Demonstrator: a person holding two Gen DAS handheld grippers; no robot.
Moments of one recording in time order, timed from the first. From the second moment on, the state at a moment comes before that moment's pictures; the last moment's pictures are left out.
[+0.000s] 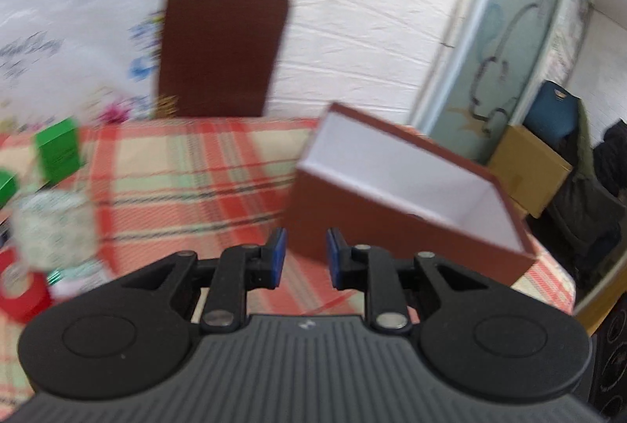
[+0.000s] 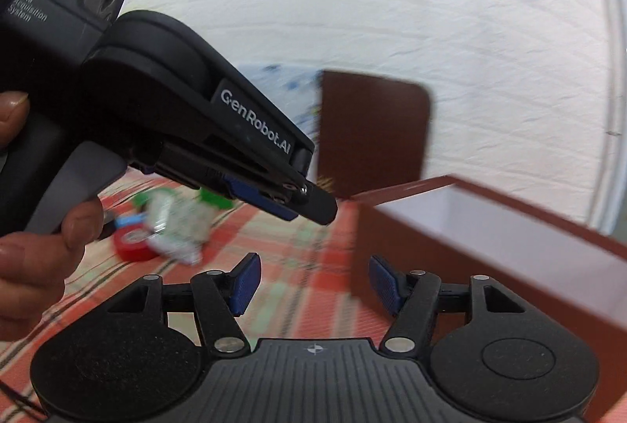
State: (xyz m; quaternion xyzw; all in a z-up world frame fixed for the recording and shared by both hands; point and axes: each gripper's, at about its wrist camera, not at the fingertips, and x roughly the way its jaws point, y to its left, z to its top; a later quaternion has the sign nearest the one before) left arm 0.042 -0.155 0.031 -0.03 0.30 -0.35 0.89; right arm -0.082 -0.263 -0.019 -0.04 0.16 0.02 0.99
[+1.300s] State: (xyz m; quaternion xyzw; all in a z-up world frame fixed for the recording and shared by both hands) left arm 0.161 0.099 -0.045 -0.11 0.36 -0.10 0.92; right arm 0.110 -0.029 -0.062 -0.11 0.29 0.26 0.92
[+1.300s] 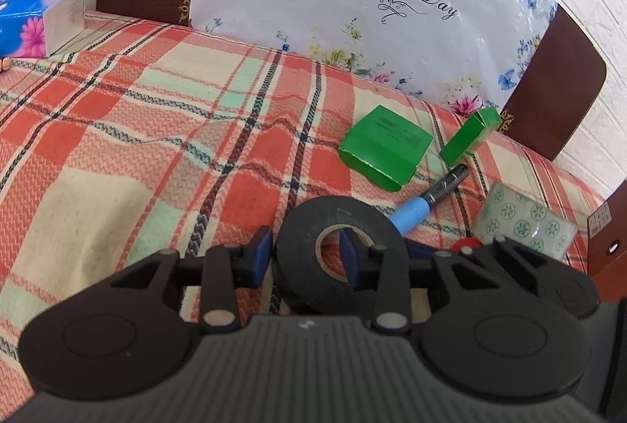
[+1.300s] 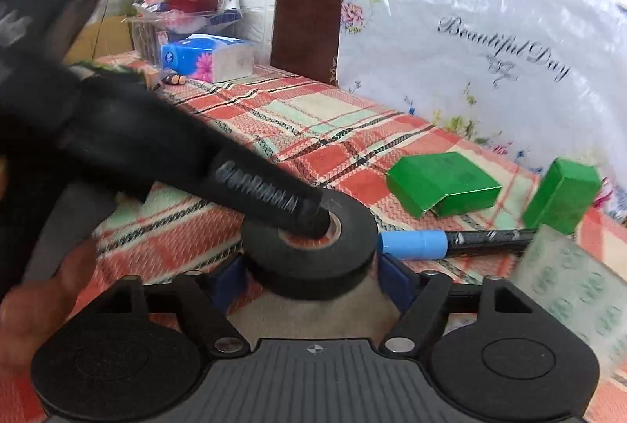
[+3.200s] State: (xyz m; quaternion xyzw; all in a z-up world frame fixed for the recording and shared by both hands) left arm 0.044 -0.406 0.031 0.09 0.27 -0.49 0.82; right arm -0.062 -0.445 0.010 0.03 0.21 -0.21 0.96
